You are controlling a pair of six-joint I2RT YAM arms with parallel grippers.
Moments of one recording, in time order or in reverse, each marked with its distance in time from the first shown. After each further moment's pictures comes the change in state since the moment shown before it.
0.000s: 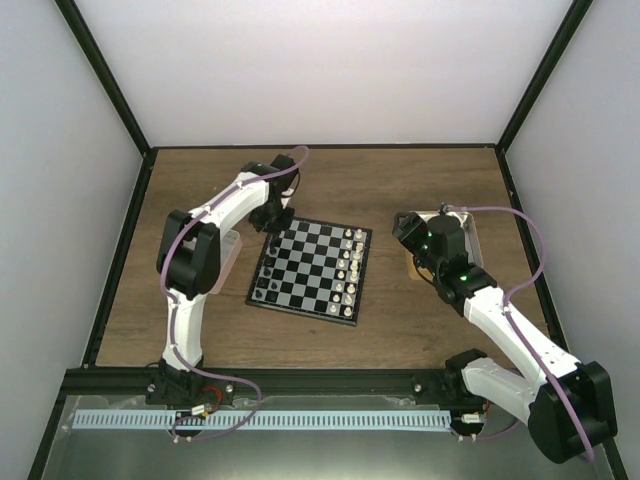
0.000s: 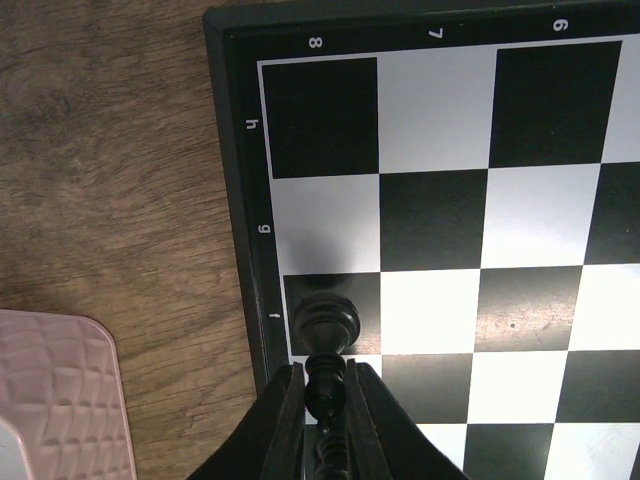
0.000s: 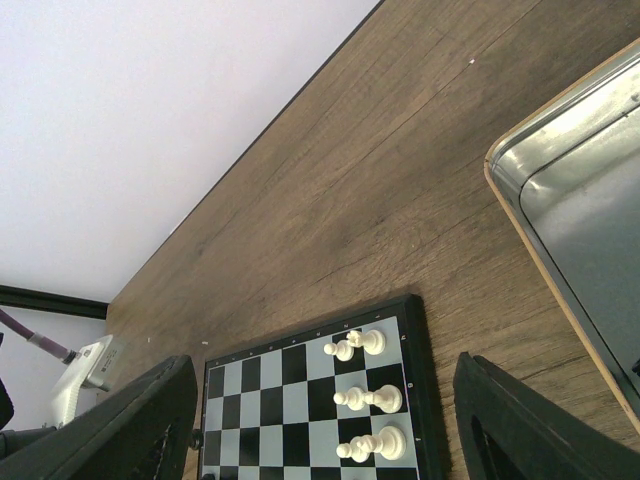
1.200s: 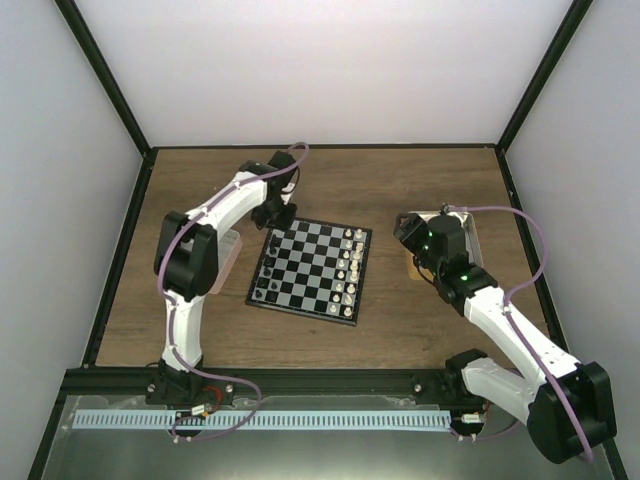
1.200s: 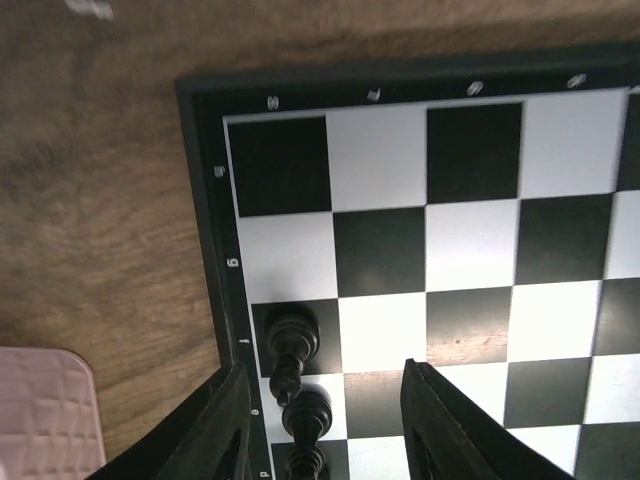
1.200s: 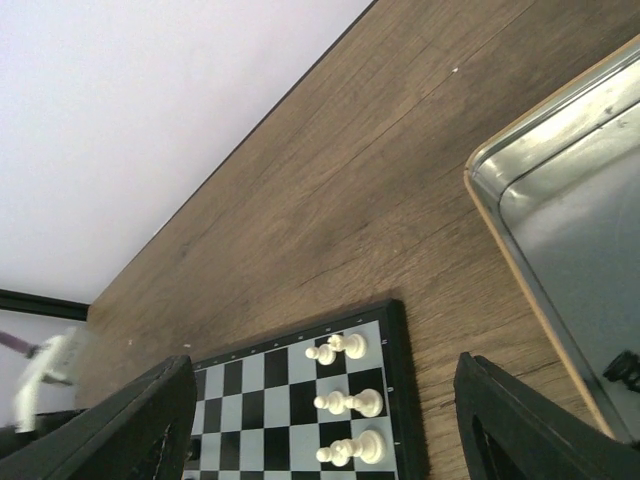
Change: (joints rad) left arm 0.001 -0.009 -0.006 0.046 0.048 0.009; right arm -0.006 0.000 0.000 -0.011 0.006 -0.019
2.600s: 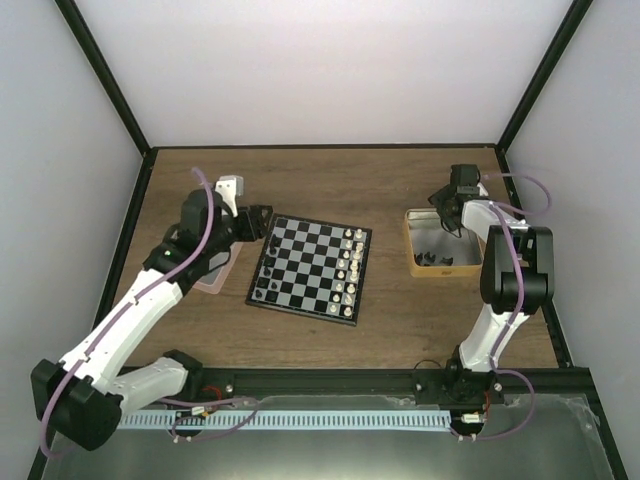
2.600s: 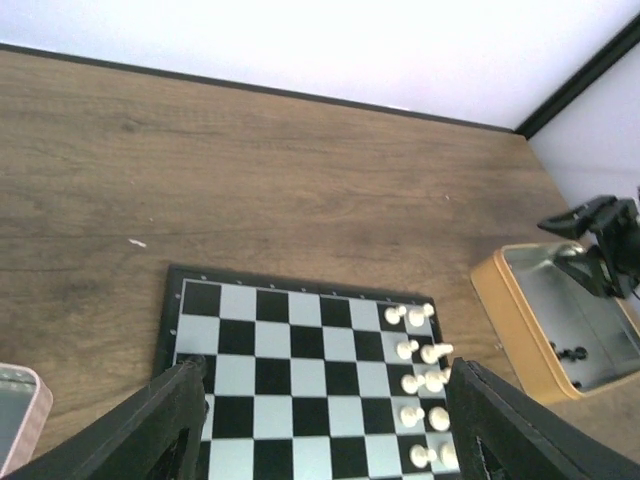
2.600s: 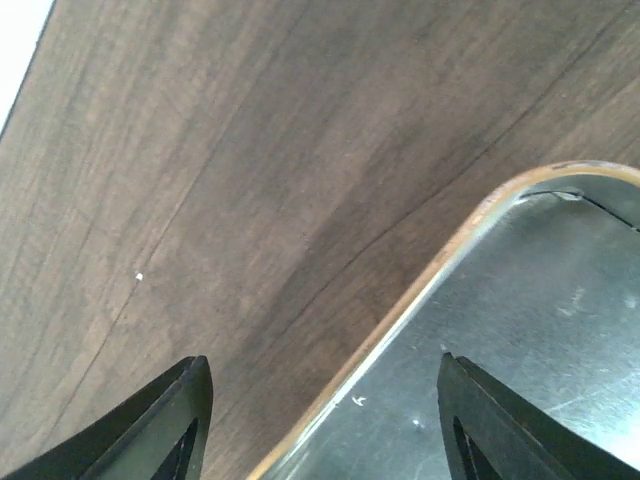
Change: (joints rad) left arm 0.000 -1.049 -0.829 0.728 0.109 -0.274; right arm -0.412 0.829 0.545 -0.146 -0.066 -0.045
